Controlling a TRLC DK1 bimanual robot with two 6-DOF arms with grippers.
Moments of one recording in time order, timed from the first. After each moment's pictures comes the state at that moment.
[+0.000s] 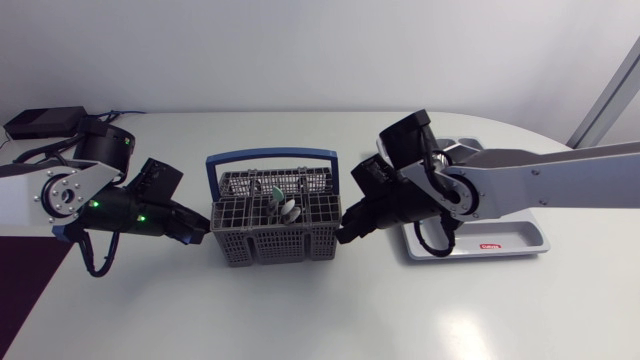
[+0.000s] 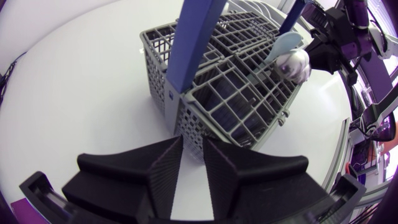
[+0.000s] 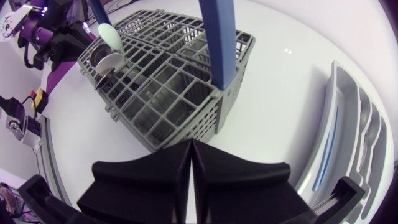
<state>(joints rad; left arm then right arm) -0.11 1.44 0.75 -0.33 0.42 0.30 0.55 1.66 0.92 -0.15 -0.25 -0.06</state>
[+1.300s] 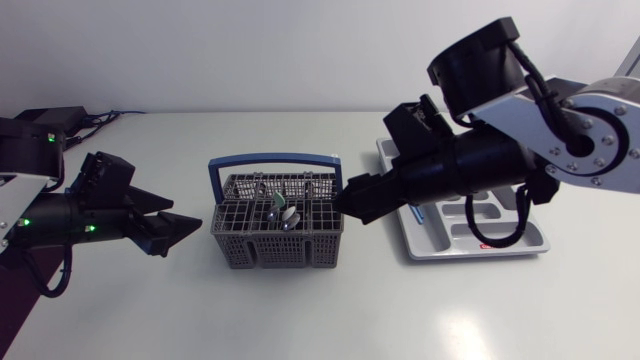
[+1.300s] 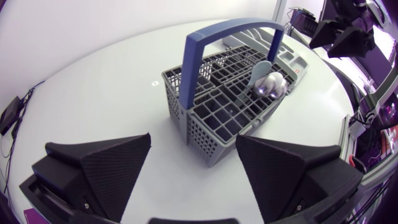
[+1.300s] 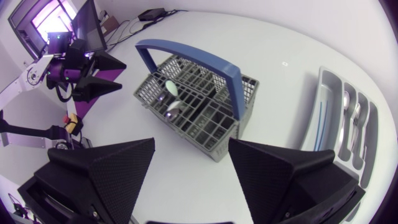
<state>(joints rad) 0.00 1.12 0.65 -0.35 0.48 0.40 0.58 1.34 1.03 -0.52 -0.30 0.12</state>
